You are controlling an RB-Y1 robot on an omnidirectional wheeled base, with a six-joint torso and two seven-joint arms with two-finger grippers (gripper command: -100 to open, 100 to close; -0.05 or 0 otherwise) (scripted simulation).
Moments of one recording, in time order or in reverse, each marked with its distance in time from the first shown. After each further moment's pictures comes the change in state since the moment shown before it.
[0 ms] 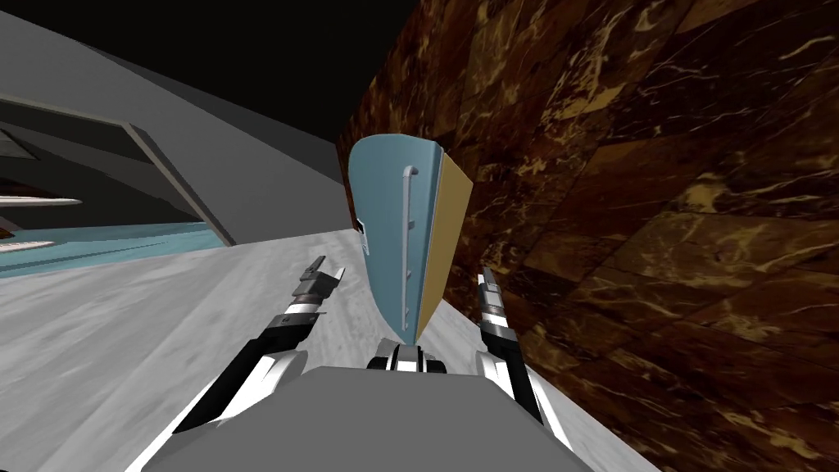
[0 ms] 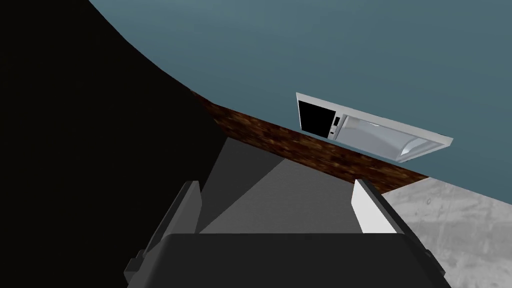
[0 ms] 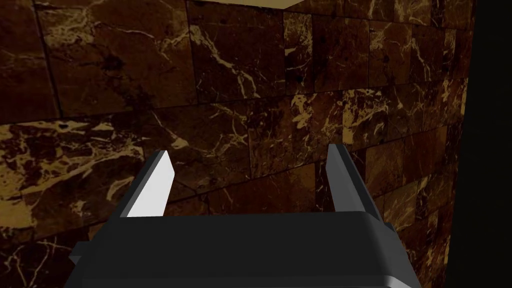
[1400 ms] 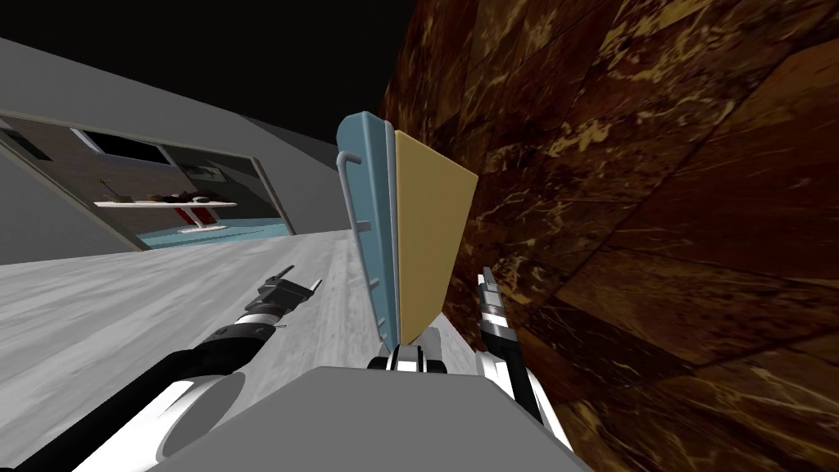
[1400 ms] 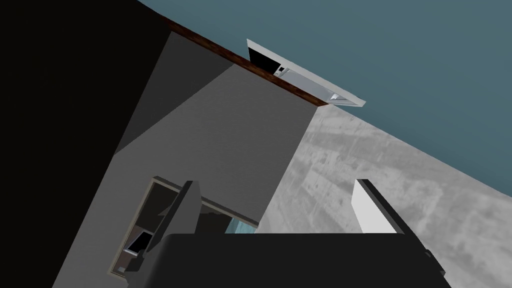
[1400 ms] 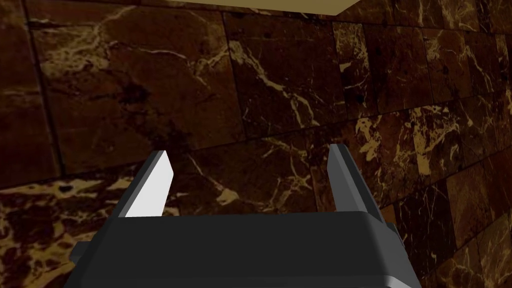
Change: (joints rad) left arm 0.121 0.074 0.257 -0.077 0.318 0.307 0.189; right arm 0.000 0.000 0.000 0.000 0.000 0.000 0.000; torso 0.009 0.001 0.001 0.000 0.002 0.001
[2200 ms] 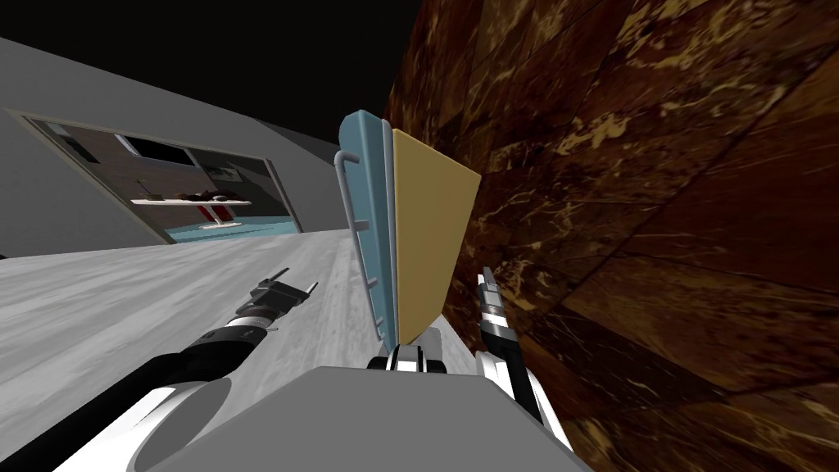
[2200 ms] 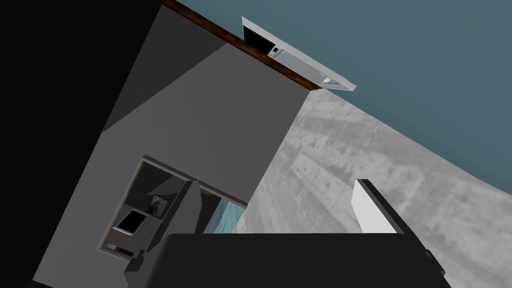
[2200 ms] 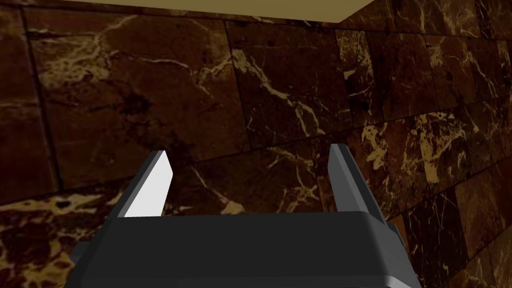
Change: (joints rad) left arm 0.021 0.007 0.042 -0.010 0.052 0.051 0.030; right arm 0.000 0.000 0.000 0.000 0.000 0.000 0.000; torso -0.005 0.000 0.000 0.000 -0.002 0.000
